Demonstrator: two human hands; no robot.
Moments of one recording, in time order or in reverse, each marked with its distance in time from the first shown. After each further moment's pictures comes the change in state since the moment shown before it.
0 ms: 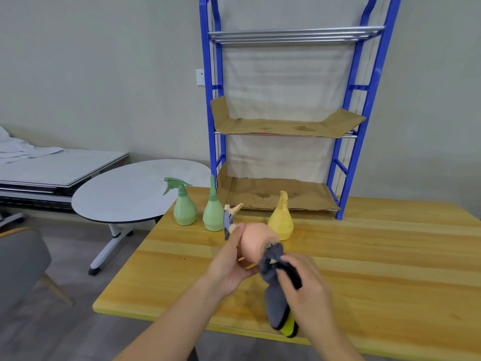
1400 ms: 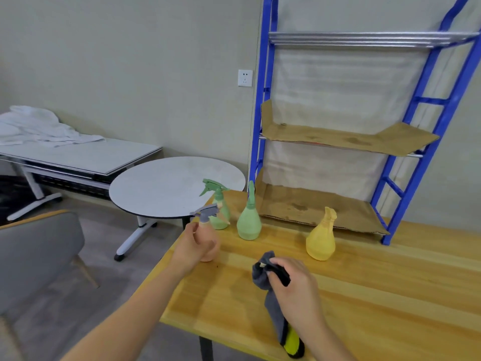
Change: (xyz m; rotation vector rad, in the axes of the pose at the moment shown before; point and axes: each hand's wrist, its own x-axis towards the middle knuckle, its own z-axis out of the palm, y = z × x) left_hand 0.072 0.103 -0.187 0.990 0.462 0.456; right_hand 0.038 -0.033 0.097 -0.012 -0.355 0.151
